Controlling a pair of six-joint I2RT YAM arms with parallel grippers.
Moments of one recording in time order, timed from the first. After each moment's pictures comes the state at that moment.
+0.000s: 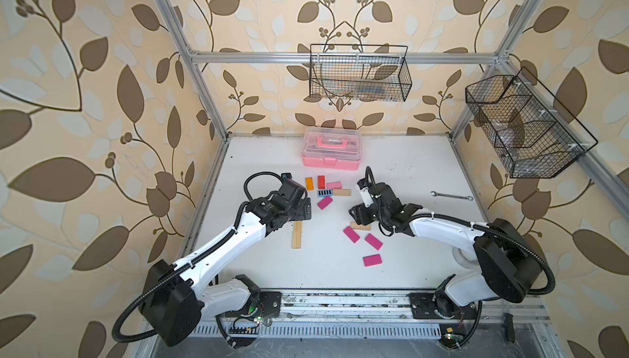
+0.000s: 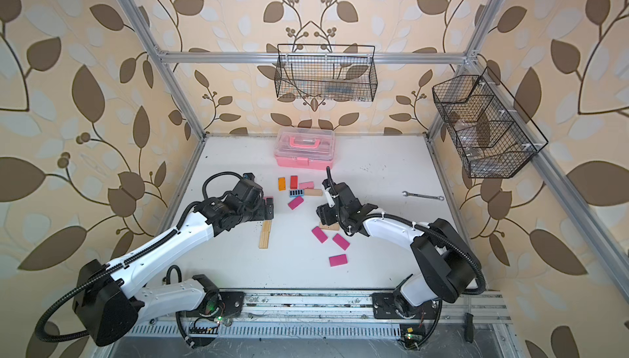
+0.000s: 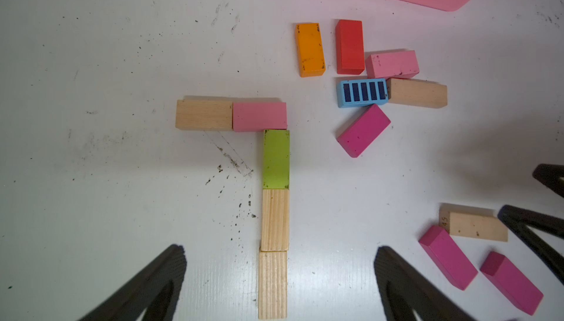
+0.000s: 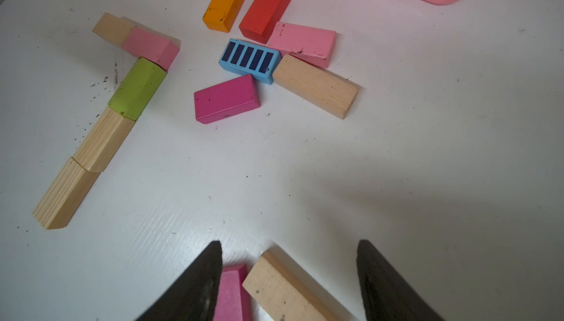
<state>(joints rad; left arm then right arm) -0.57 1.18 0.89 -0.69 -0.24 -0.58 0.64 1.50 0.77 -0.07 -0.02 0.23</state>
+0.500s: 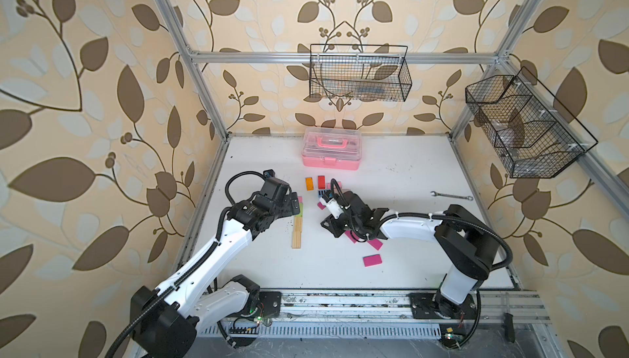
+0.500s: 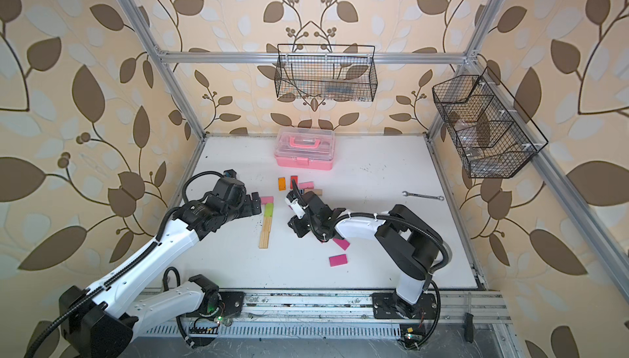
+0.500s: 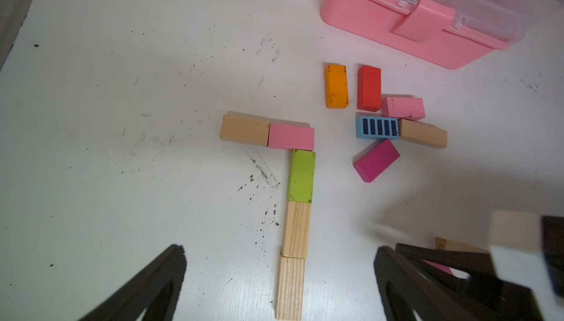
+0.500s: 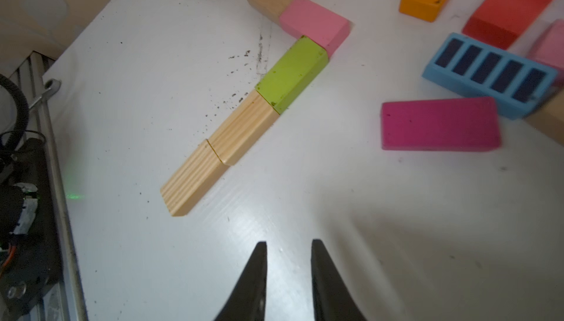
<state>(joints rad) -0.46 1.01 0.88 -0.76 -0.24 -0.59 0.87 1.79 0.94 0.10 -0.16 0.27</state>
